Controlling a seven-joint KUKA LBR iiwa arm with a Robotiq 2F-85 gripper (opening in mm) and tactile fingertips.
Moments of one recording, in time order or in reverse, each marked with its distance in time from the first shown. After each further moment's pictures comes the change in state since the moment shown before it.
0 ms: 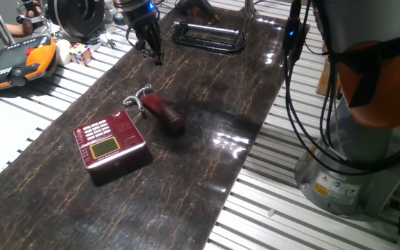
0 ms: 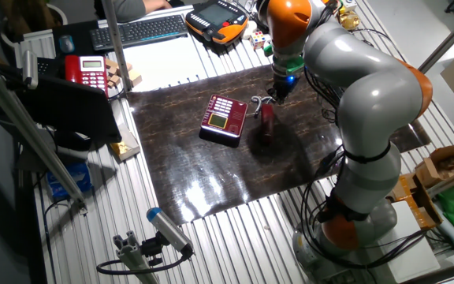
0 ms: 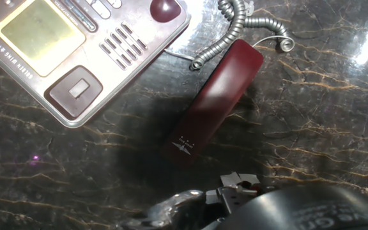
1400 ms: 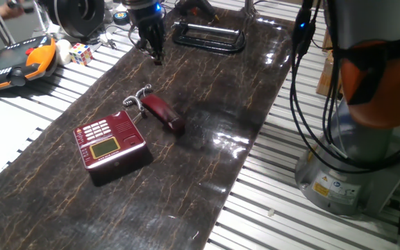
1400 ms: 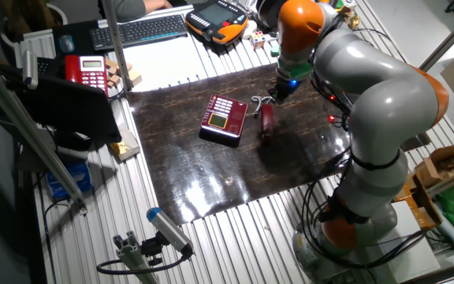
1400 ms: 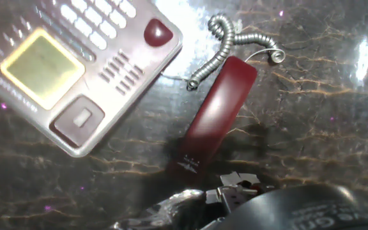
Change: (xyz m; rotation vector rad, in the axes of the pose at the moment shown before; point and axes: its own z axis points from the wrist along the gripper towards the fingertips) arm 0.000 0.000 0.000 -0.050 -0.091 0.151
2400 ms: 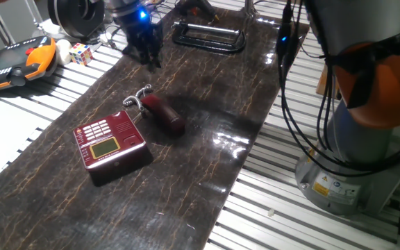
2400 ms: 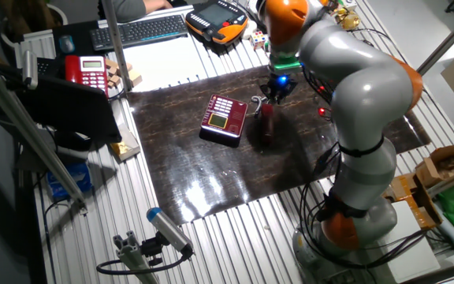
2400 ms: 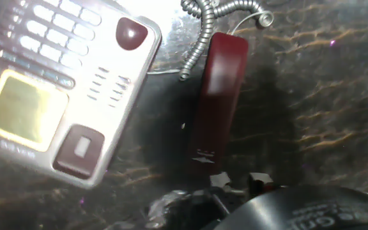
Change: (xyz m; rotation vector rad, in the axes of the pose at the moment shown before) arm -0.018 0.019 0.022 0.020 0.137 0.280
